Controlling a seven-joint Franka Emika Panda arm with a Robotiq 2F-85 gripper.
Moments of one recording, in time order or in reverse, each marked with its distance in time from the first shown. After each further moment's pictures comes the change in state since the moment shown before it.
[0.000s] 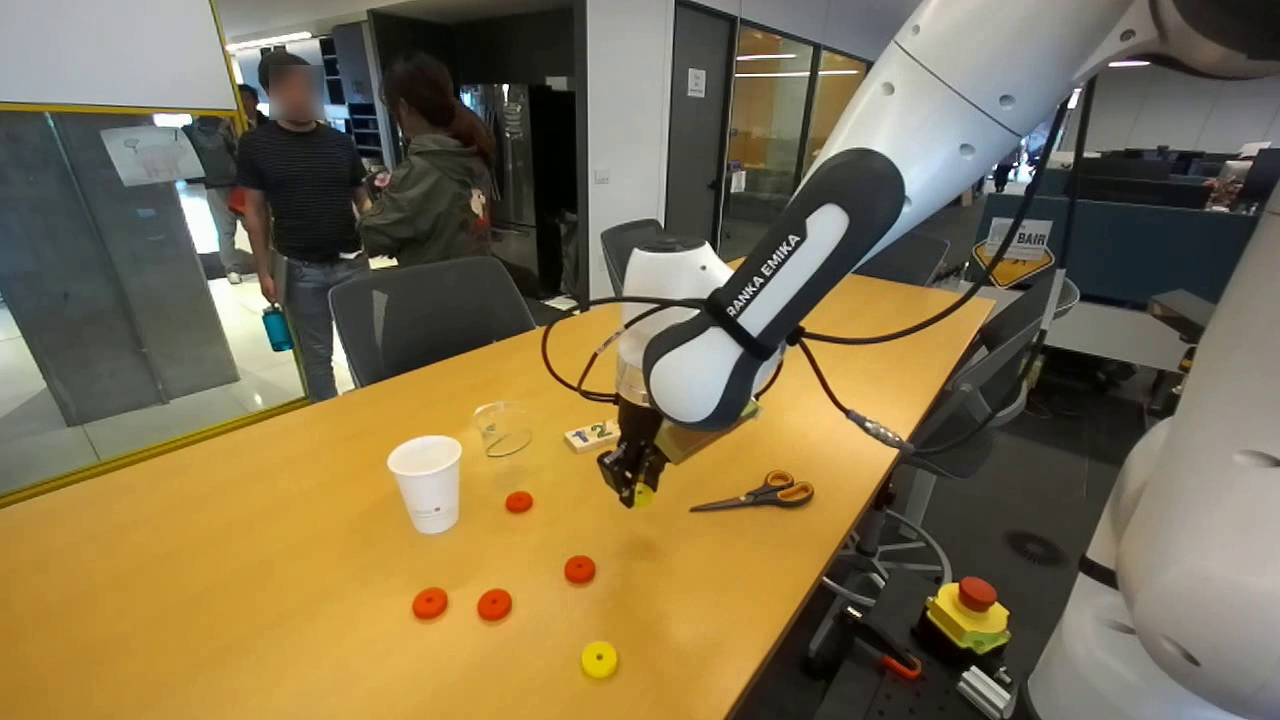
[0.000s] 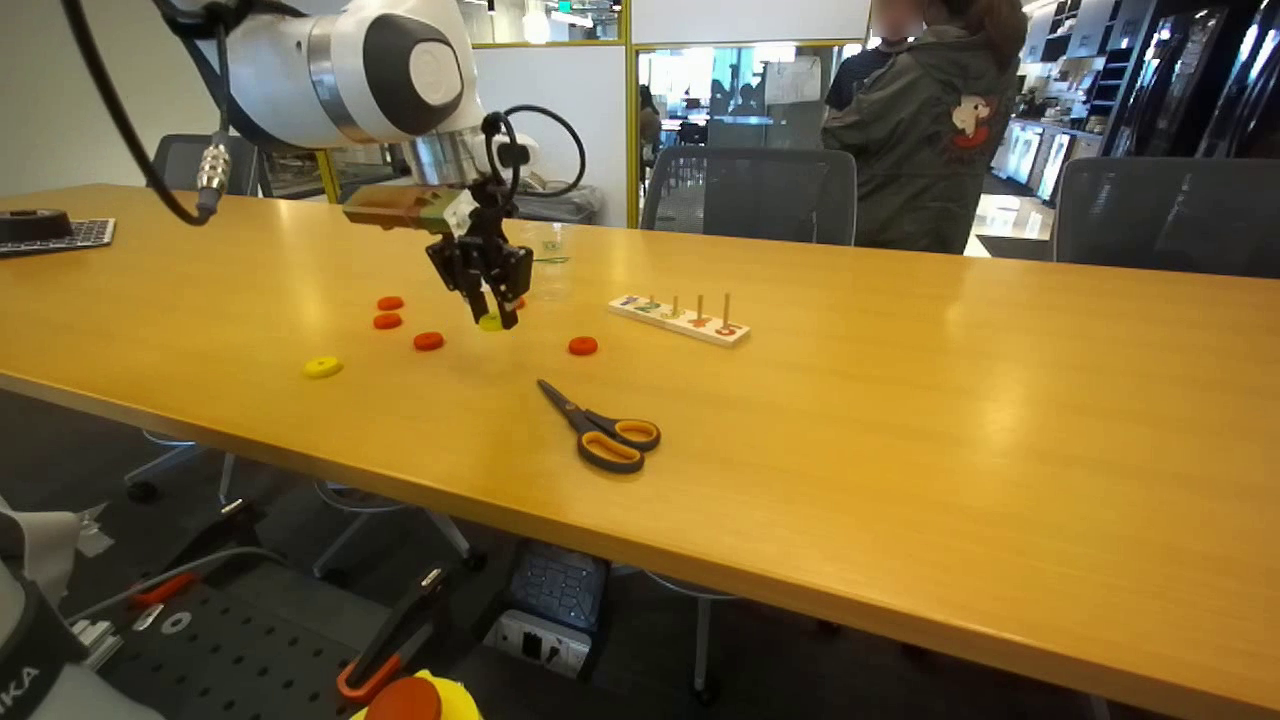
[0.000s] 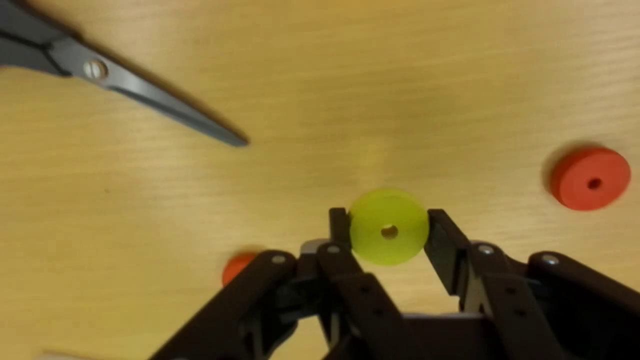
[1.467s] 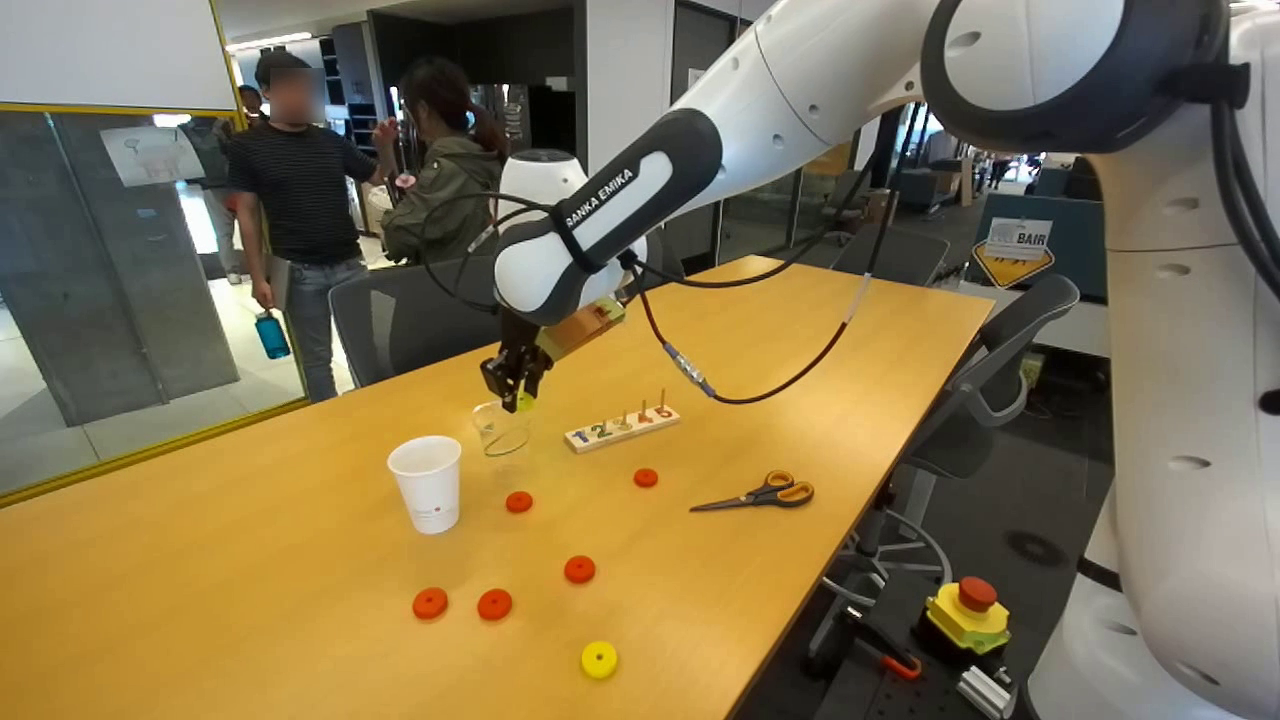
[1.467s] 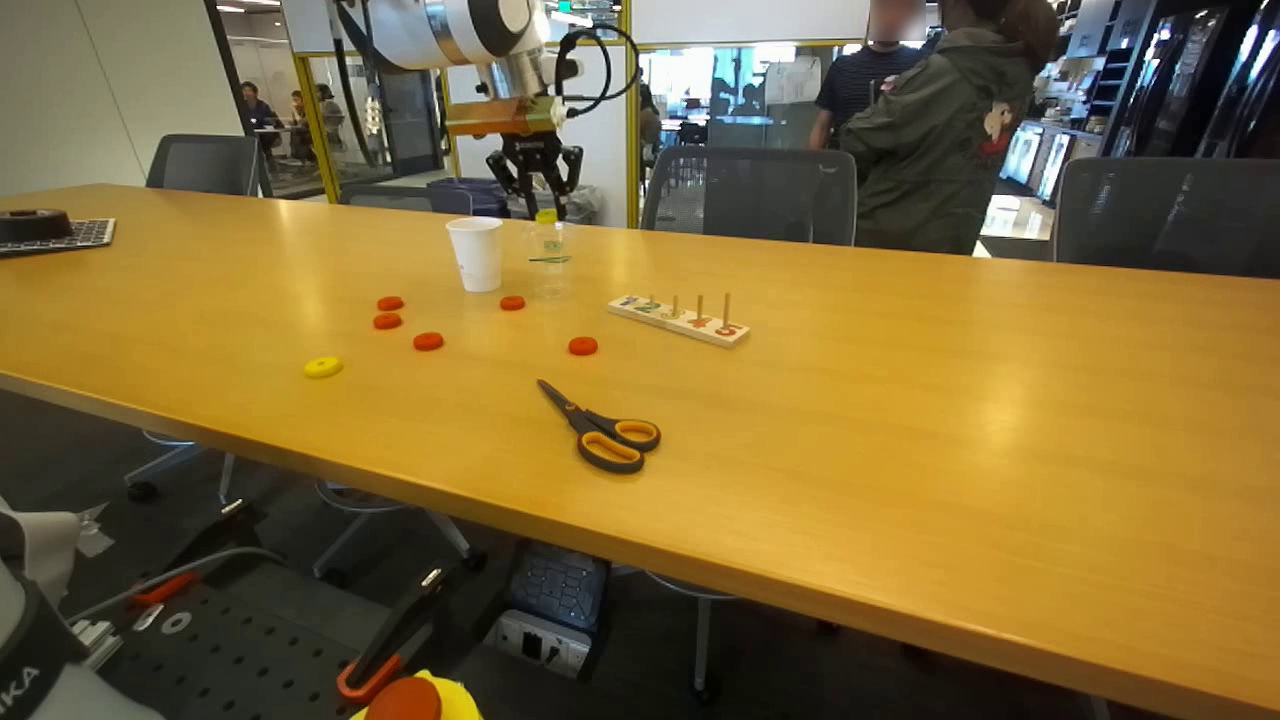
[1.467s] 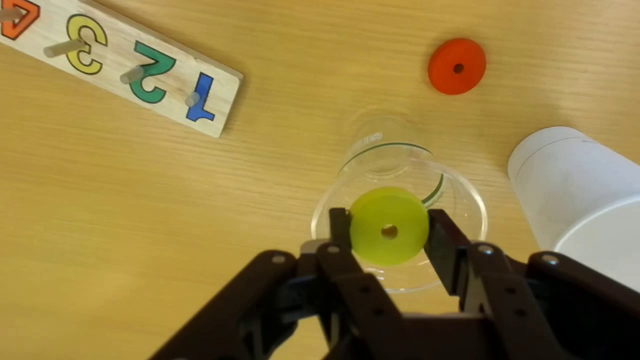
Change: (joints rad) arm 0.034 0.326 0.018 0.666 0.042 -0.211 -0.259
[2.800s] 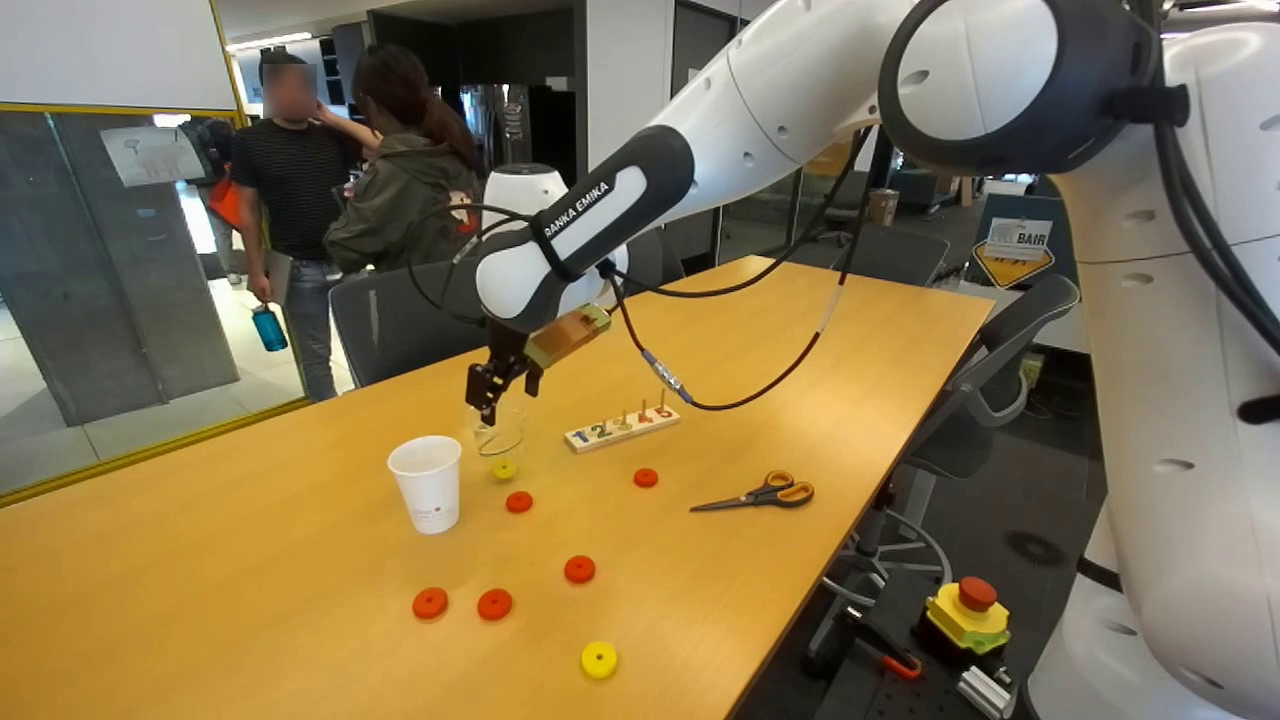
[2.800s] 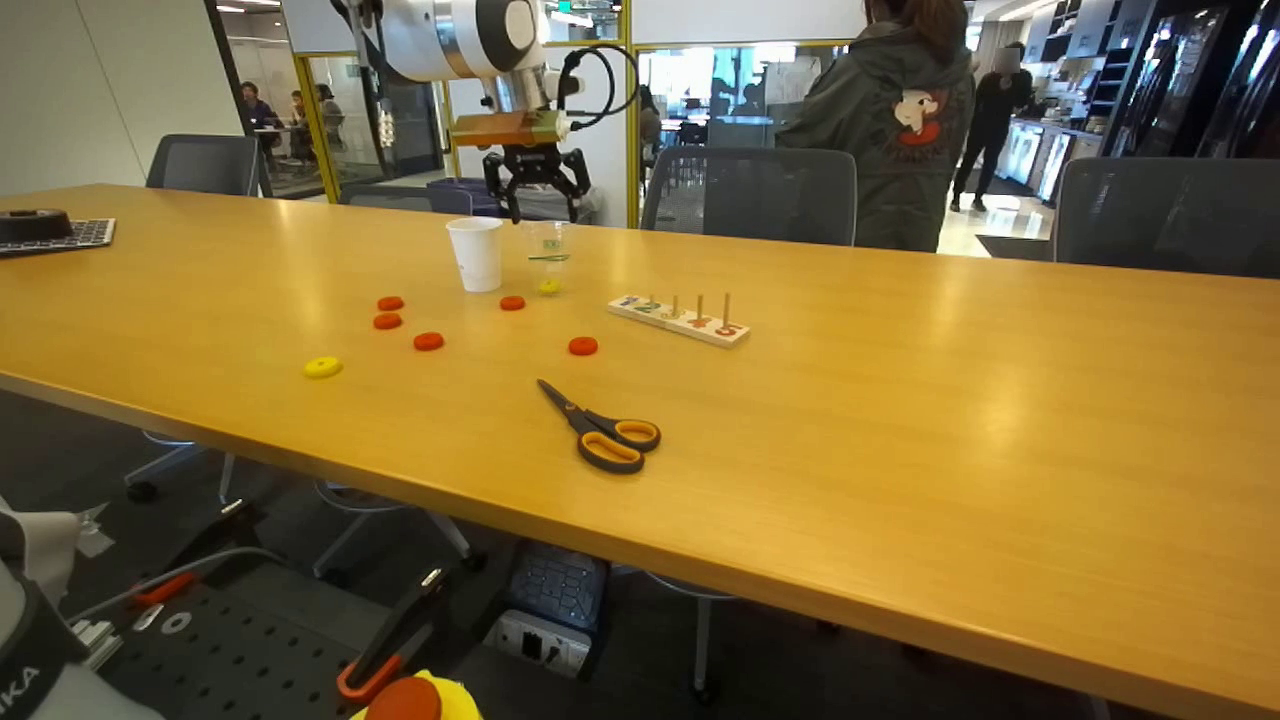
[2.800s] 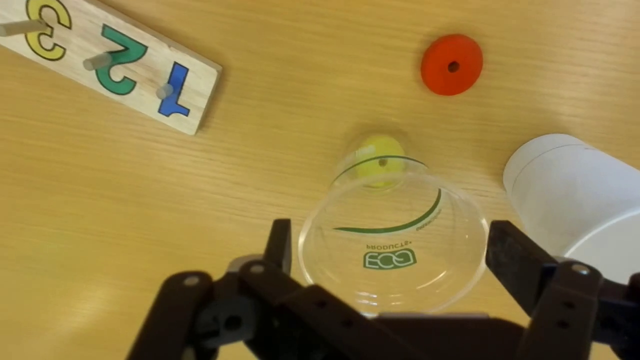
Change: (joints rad) arm 0.002 0.076 0.011 0.081 0.015 -0.048 -0.037
